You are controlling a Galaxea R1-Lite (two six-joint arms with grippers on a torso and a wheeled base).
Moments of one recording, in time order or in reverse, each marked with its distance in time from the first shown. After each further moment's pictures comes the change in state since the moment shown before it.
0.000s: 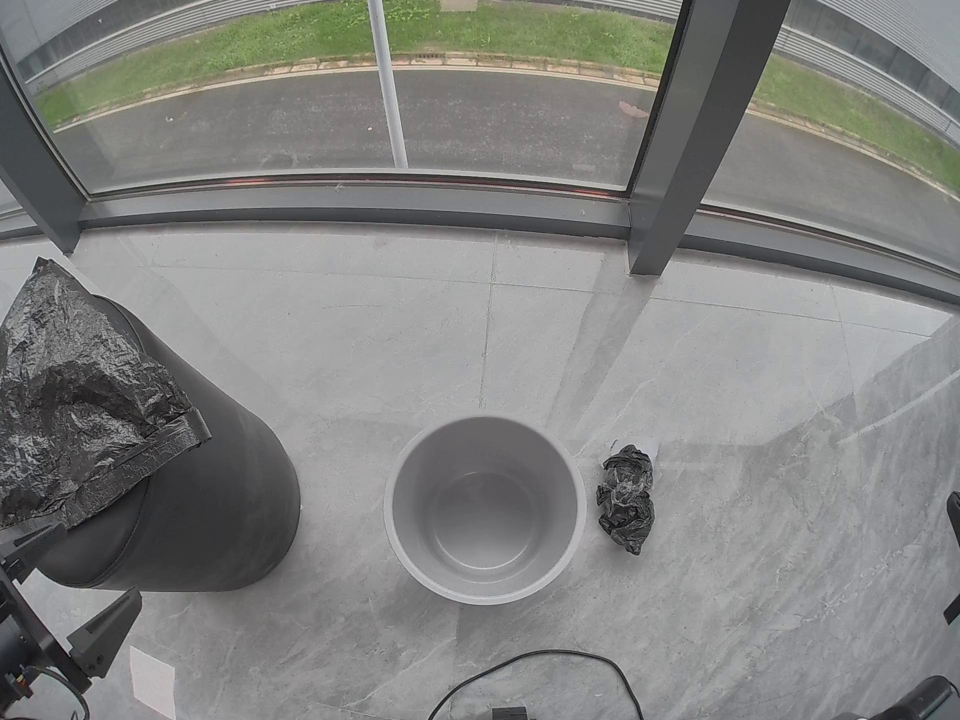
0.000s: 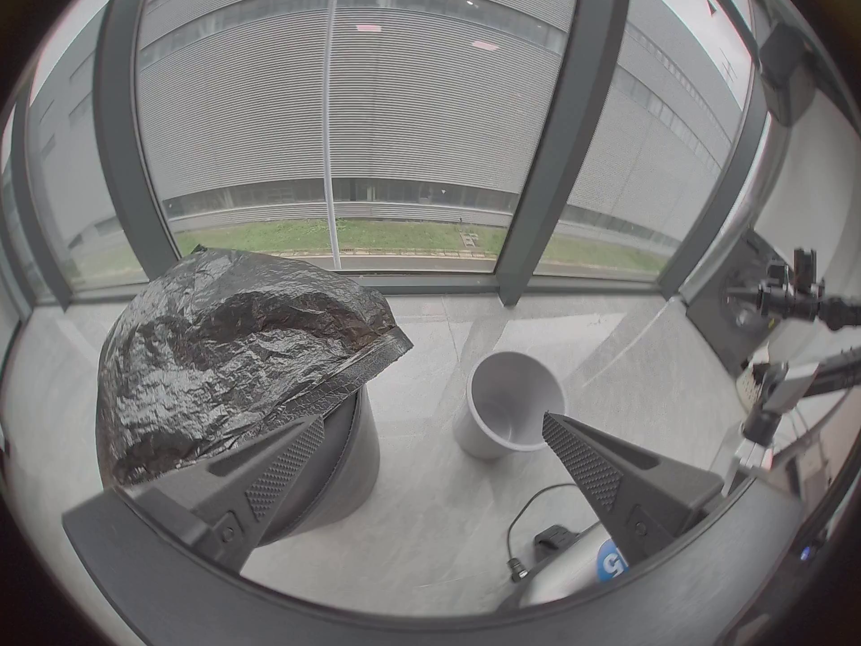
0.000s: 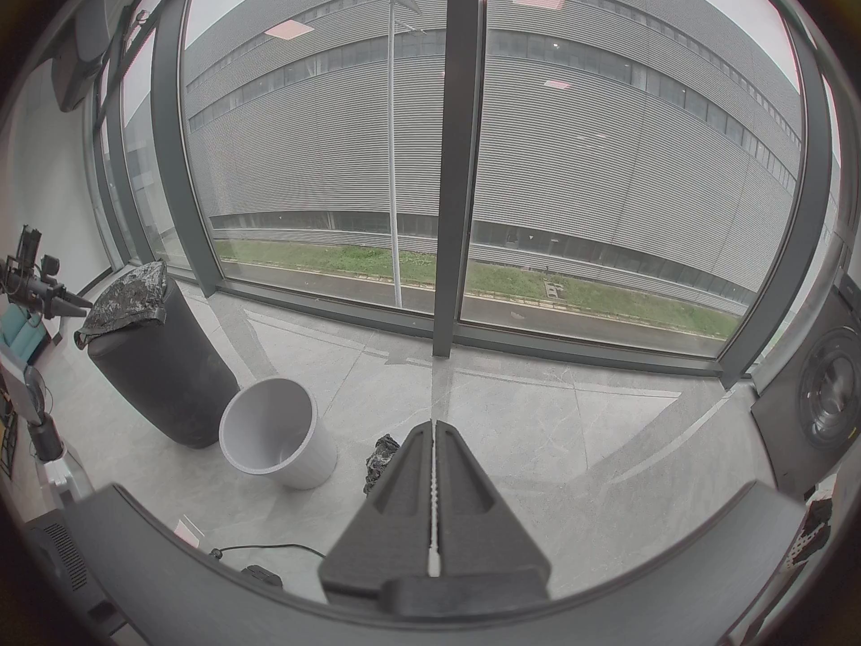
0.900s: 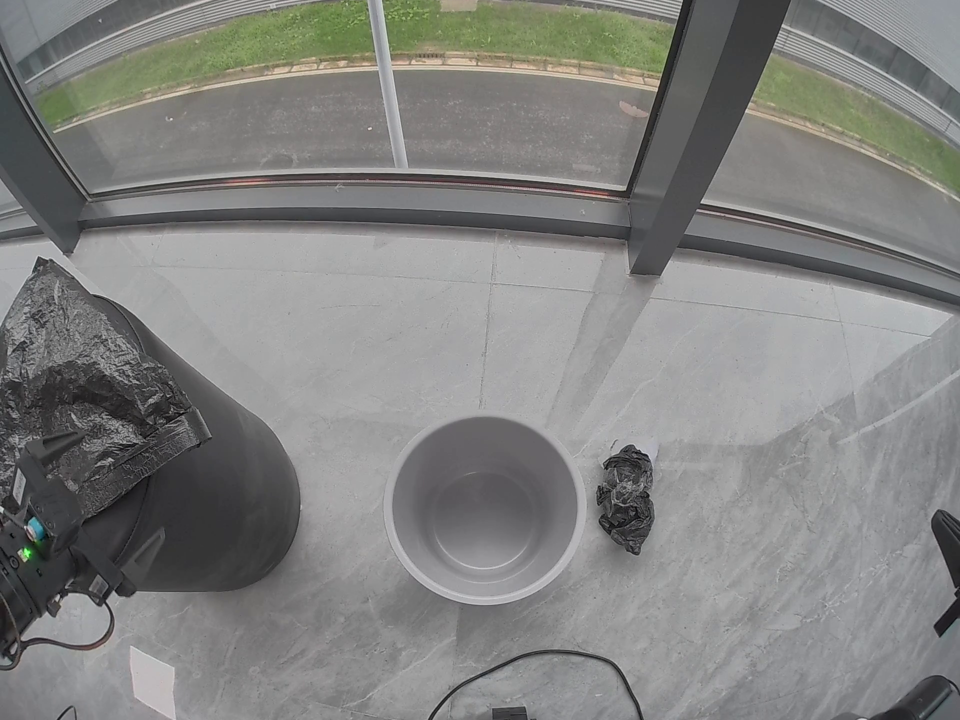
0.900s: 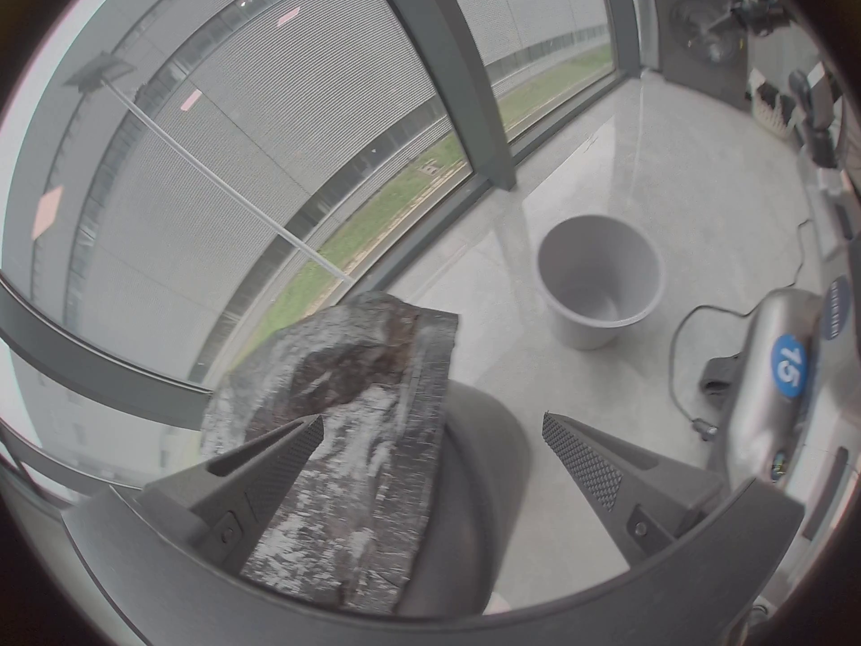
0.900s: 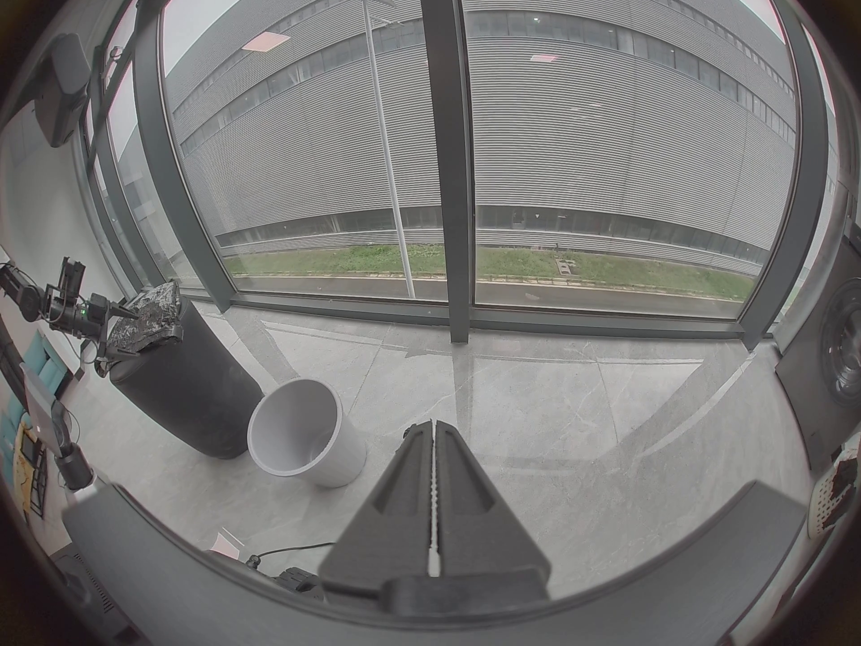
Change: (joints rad) left arm -0.082 0.403 -0.036 -0.241 0.311 0.723; right arm 0.055 0.003 0.031 0.008 0.003 0.109
